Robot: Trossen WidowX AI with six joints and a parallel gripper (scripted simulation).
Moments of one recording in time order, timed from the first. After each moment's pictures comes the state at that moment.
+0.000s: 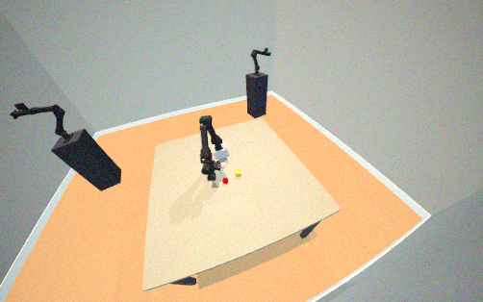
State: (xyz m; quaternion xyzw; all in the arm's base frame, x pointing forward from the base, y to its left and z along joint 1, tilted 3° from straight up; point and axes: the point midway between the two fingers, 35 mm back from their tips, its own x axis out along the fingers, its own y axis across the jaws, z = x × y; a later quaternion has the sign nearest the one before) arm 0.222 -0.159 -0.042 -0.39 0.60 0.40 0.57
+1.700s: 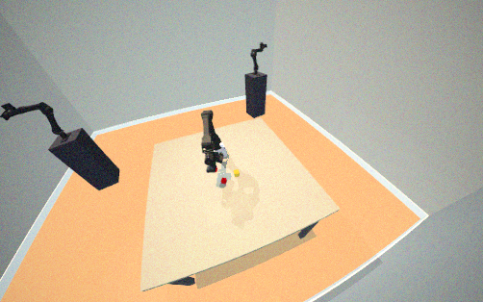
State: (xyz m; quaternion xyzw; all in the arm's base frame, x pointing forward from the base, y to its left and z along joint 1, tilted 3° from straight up) arm 0.254 -0.124 0.055 -0.34 0.63 0.34 0.61
